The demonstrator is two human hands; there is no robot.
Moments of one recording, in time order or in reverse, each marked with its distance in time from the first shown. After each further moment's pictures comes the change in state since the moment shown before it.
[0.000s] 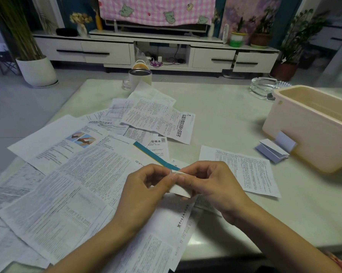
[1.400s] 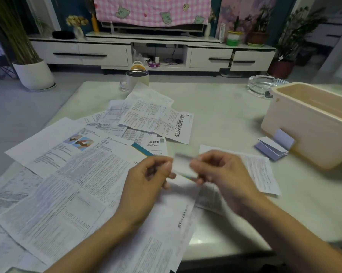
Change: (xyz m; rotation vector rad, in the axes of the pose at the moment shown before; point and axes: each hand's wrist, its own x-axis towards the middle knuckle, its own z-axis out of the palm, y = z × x) left_hand 0.011 0.003 0.004 0.015 0.012 0.057; right_hand 0.007 -0.007 -0.012 0.096 0.216 -0.058
